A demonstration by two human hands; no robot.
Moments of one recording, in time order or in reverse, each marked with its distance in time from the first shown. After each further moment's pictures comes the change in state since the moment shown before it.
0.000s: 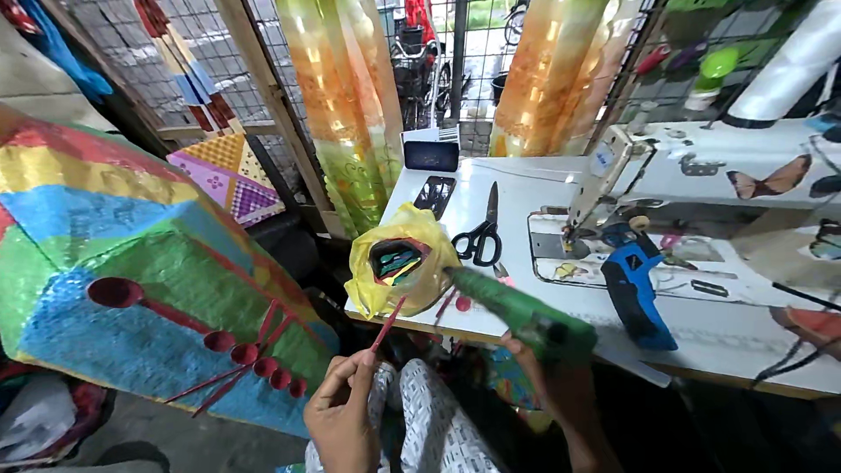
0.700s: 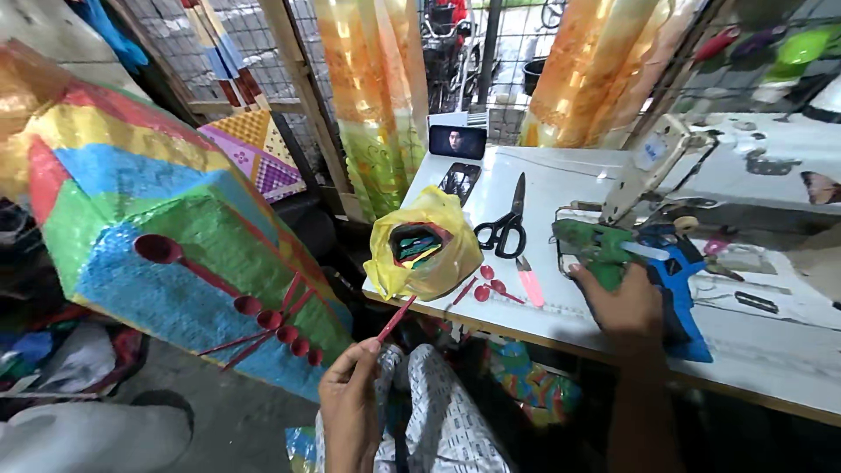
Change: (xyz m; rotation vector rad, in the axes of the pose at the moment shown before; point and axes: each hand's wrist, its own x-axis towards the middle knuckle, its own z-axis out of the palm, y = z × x) left_hand -0.004 0.002 -0.021 -0.076 0.041 -0.276; right_hand 0.103 0.059 -0.039 -0.464 0.021 0.188
